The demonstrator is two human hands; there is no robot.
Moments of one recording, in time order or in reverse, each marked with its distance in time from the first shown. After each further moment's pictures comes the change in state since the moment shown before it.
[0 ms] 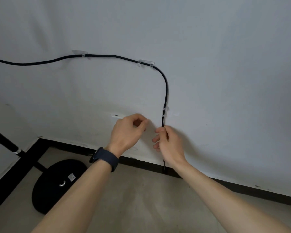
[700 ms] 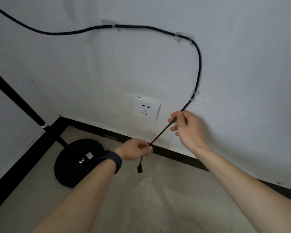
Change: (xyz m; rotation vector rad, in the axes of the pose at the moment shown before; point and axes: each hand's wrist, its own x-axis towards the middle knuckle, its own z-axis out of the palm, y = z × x) left_hand -0.045 -0.119 0.012 0.075 -0.637 -0.303; right_hand 0.011 0.004 0.016 0.011 -0.041 -0.043
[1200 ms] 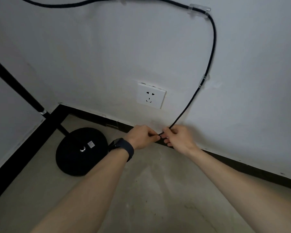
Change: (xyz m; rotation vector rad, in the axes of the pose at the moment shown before) left_hand 0.018 0.006 0.011 0.179 0.184 0.062; right_hand -0.017 0.054 0.035 -0.138 -0.242 0.235
